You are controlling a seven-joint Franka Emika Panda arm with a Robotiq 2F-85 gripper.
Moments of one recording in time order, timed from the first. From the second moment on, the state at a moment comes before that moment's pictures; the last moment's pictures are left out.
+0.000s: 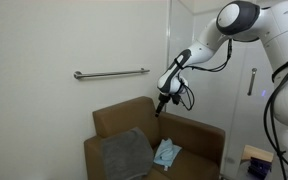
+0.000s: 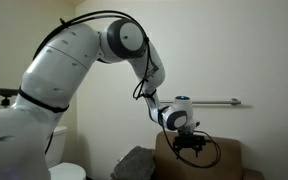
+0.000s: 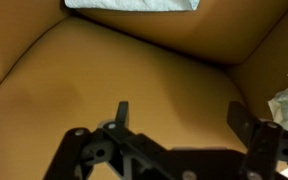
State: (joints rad) arm -0.56 0.51 0.26 -2.06 0.12 2.84 -0.84
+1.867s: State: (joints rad) arm -0.48 1.43 0.12 -0.86 0.15 2.08 -0.66
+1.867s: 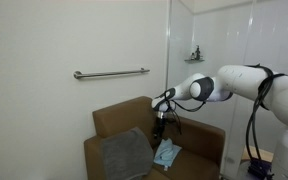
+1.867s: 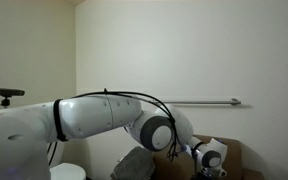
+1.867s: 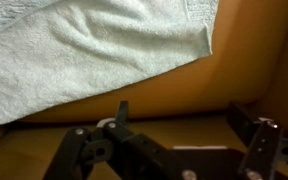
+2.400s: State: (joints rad) arm -0.48 1.50 0.08 -0.82 0.16 2.08 -0.44
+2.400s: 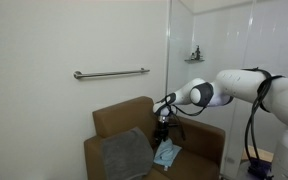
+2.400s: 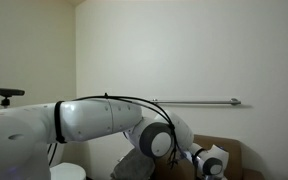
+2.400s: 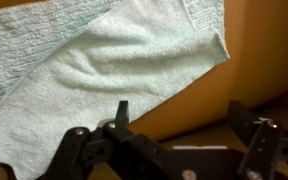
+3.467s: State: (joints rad) arm -0.42 1.50 0.02 -0.82 0.17 2.00 -0.27
